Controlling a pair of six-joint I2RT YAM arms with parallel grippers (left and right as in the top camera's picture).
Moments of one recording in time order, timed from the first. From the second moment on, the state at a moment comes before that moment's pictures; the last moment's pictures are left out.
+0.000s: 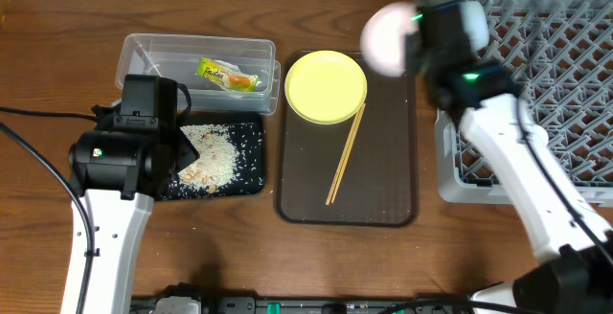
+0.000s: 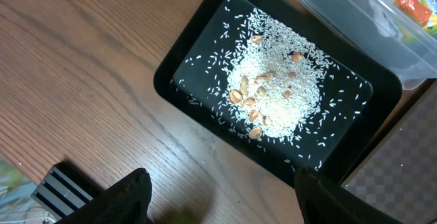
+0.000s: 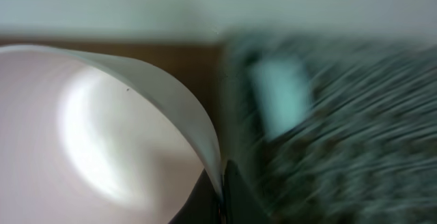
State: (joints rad) left arm -0.07 1.21 1.31 -1.36 -0.31 -0.69; right arm 0.31 1.62 1.48 -0.52 0.43 0.13
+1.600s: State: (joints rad) left arm -0.07 1.21 1.31 -1.36 -0.32 -0.69; right arm -0.08 2.20 1.49 0.58 1.00 -0.72
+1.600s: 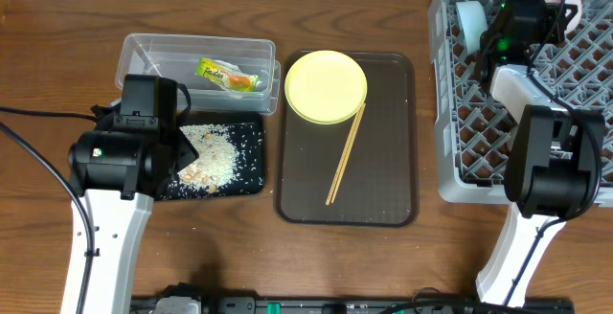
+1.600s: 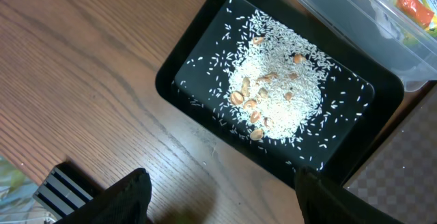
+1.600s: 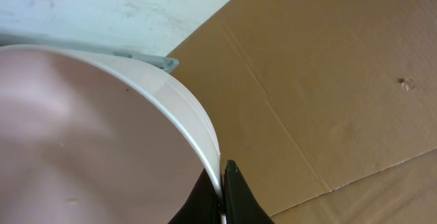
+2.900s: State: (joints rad) left arm -0.07 1.21 1.31 -1.36 -0.32 -0.69; right arm 0.05 2.25 1.49 0.50 1.19 -0.49
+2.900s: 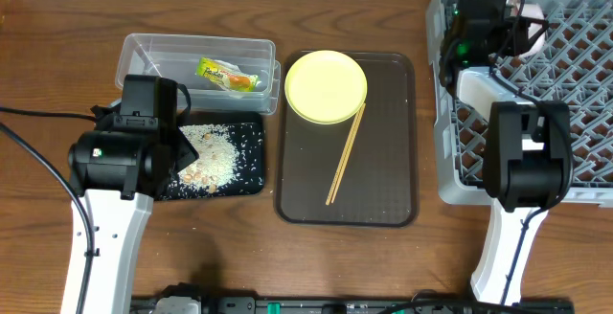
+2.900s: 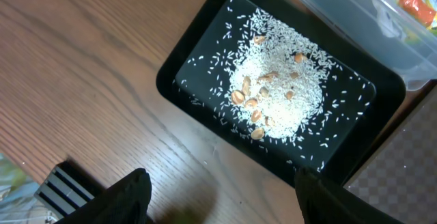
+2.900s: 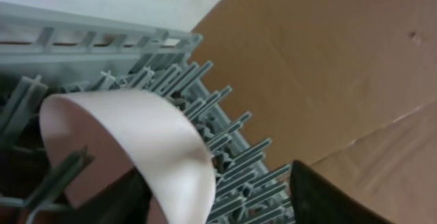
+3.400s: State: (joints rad) left arm -0.07 1.21 1.31 -1.36 -0.32 -0.69; right arm 0.00 1.90 1.49 -0.20 0.75 -0.19
